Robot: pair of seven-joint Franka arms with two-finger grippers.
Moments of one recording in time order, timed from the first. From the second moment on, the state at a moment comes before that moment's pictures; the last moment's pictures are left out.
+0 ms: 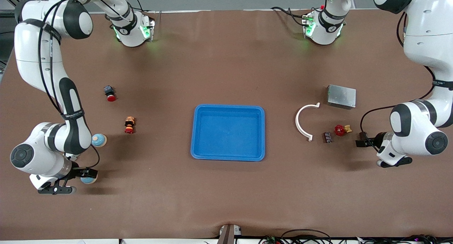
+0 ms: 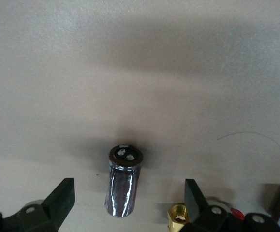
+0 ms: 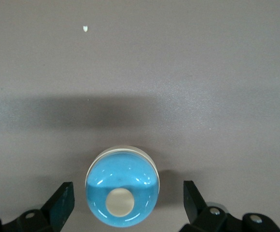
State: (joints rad) left arm 0.15 0.71 -0.01 -1.60 0.03 2.06 -0.04; right arm -0.09 0.94 -0.06 -1.27 0.01 2.31 -0.12
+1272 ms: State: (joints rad) left arm 0.15 0.74 -0.01 -1.61 0.03 2.08 -0.04; right arm 0.13 0.82 -0.04 -1.22 0.02 2.03 0.19
